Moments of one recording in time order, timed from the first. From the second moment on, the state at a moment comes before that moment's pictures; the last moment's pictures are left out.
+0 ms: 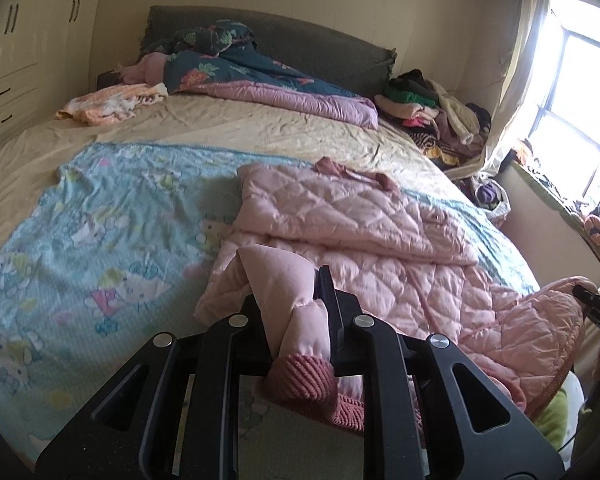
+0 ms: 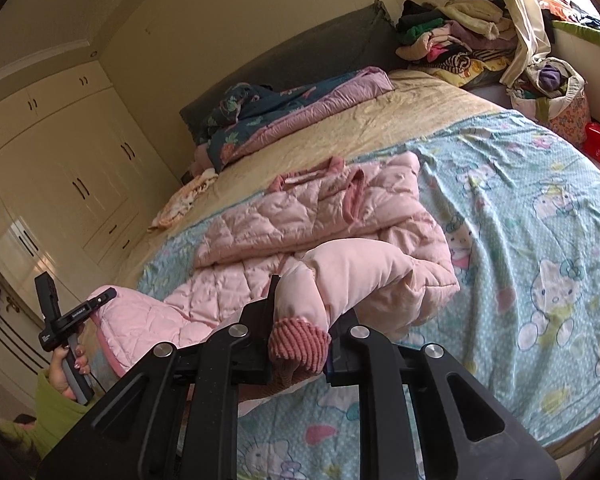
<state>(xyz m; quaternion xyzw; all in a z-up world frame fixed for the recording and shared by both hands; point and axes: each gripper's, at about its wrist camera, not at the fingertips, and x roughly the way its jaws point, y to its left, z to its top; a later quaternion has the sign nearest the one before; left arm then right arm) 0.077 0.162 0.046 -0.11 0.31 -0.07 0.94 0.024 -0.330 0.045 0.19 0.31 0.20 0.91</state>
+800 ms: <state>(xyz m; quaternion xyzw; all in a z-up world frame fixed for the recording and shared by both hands) 0.120 0.176 0.103 -0.15 0.25 -0.03 0.96 0.064 -0.348 0.096 0.27 0.25 0.19 0.91</state>
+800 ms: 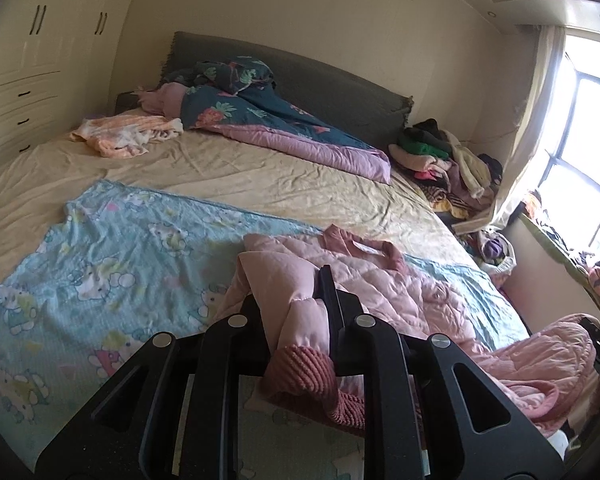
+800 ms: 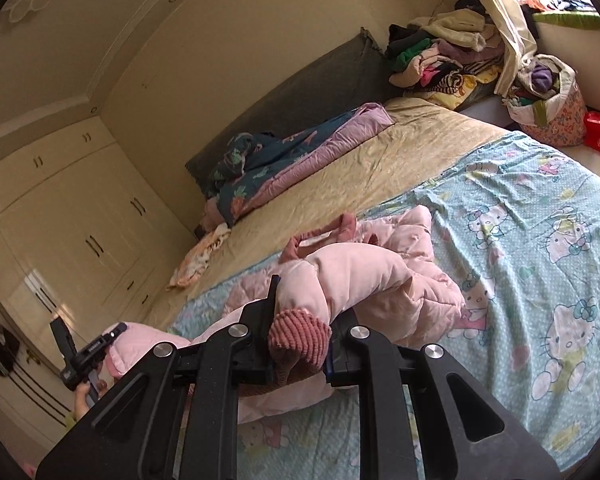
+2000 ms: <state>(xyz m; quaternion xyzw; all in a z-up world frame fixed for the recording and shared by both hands) 0.224 0.163 0.087 -0.12 0.29 0.02 0.95 0.179 -0.360 0.072 0.31 0.27 0.13 0.90</state>
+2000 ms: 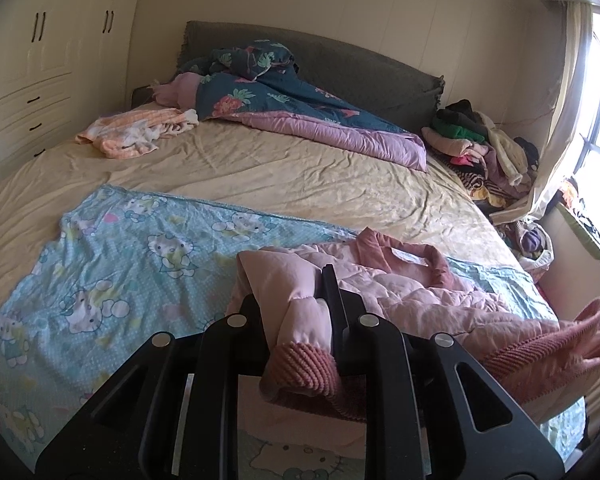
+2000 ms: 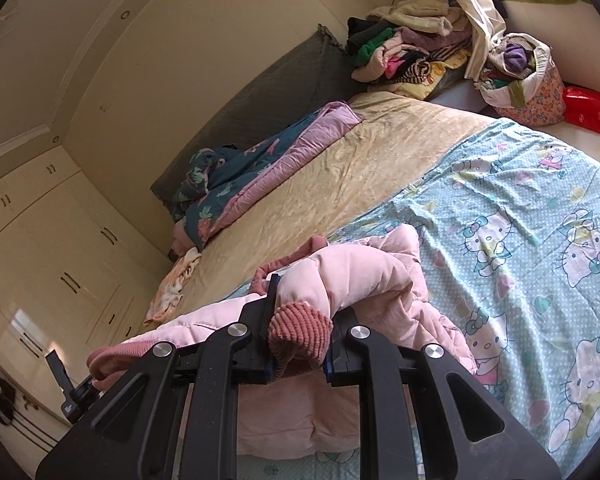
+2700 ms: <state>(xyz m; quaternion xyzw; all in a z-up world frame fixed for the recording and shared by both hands) 0.282 0.161 0.050 -0.11 0.33 0.03 0.94 0.227 -0.371 0.039 0.37 0.29 0.16 0.87</state>
